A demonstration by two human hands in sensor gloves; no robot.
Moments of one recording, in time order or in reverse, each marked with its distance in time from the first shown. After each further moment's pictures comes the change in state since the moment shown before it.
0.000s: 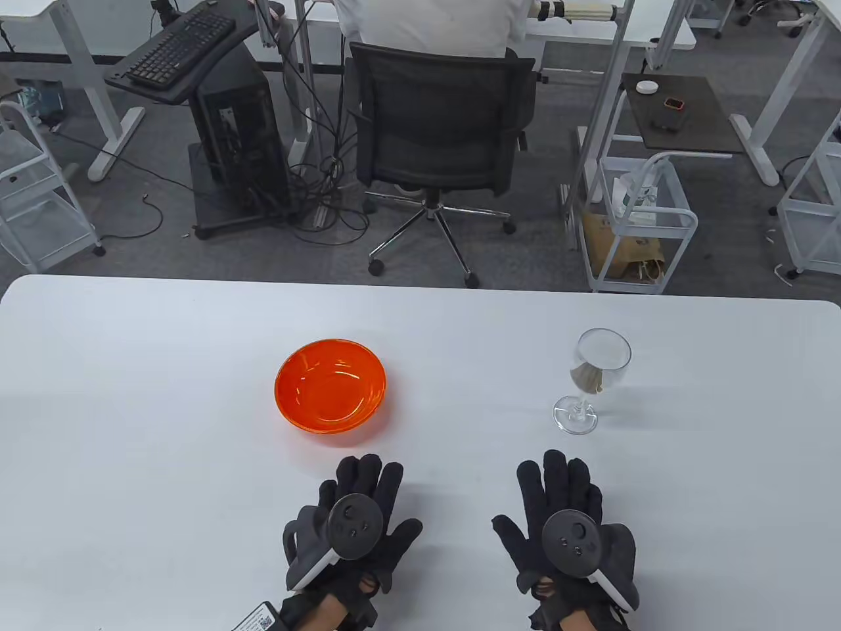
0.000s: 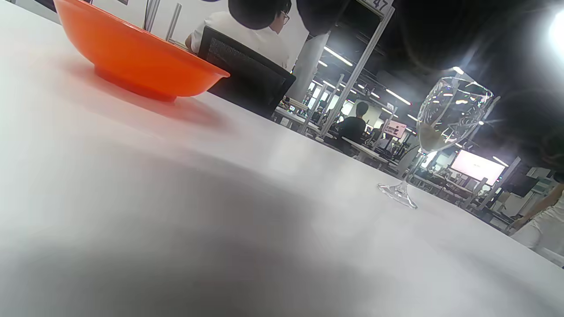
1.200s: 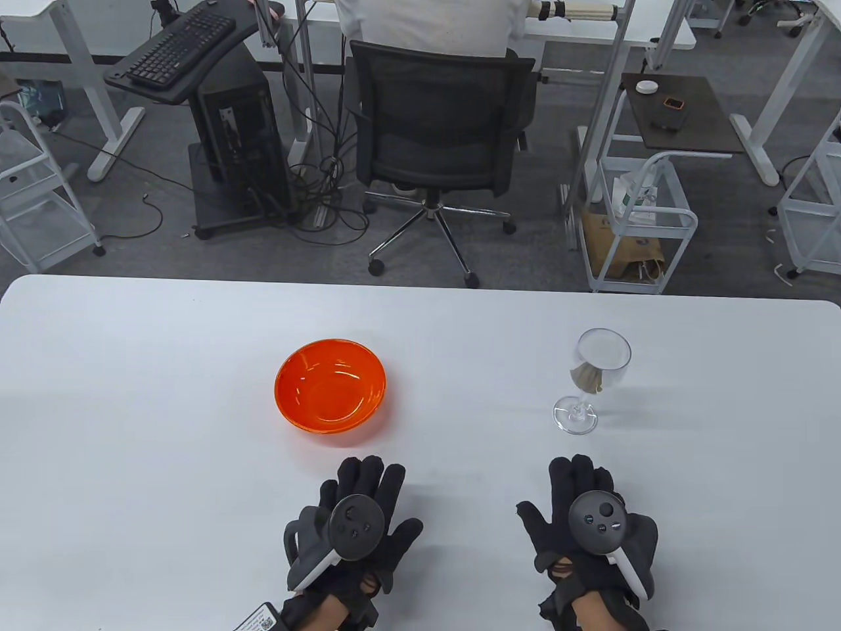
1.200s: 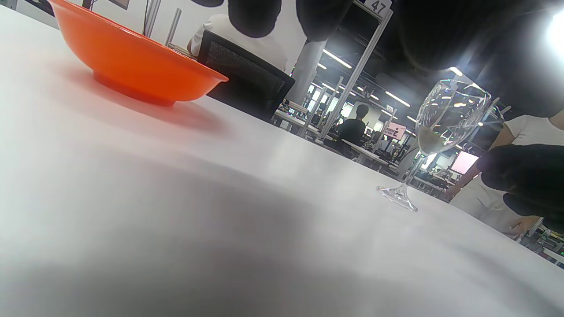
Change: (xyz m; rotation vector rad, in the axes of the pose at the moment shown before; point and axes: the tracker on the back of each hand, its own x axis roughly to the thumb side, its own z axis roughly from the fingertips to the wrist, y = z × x) left_hand -0.001 -0.002 -0.001 0.015 0.001 -0.010; right_hand -0.048 0.003 -0.012 0.016 0.250 -0.109
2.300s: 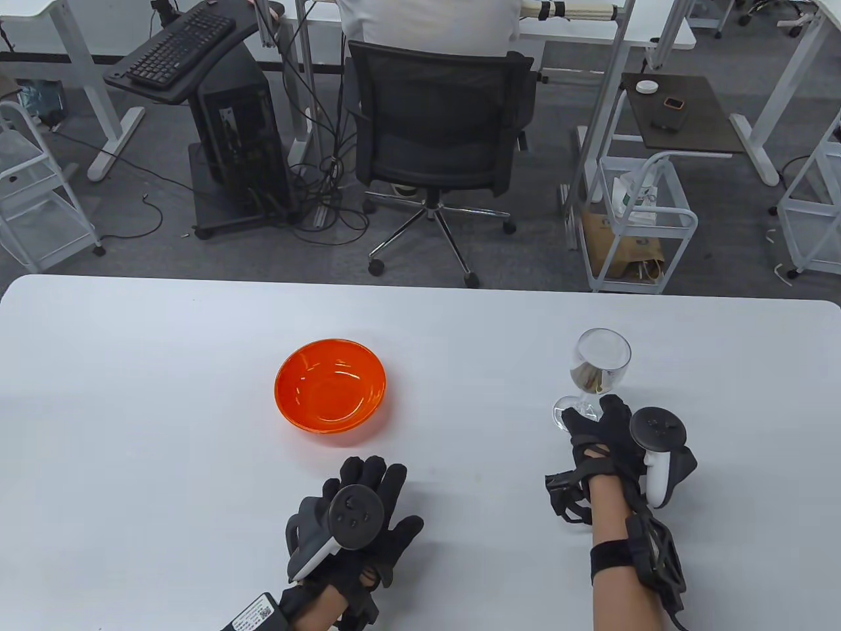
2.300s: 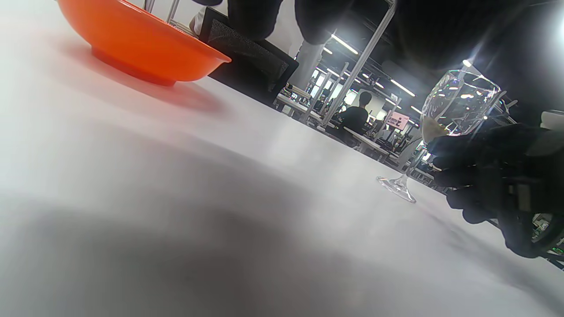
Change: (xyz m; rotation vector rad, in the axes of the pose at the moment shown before) left_hand -0.006 -0.004 -0.011 -0.066 0.010 0.038; right_hand -0.051 -0.020 -0.128 -0.121 0.434 -0.487
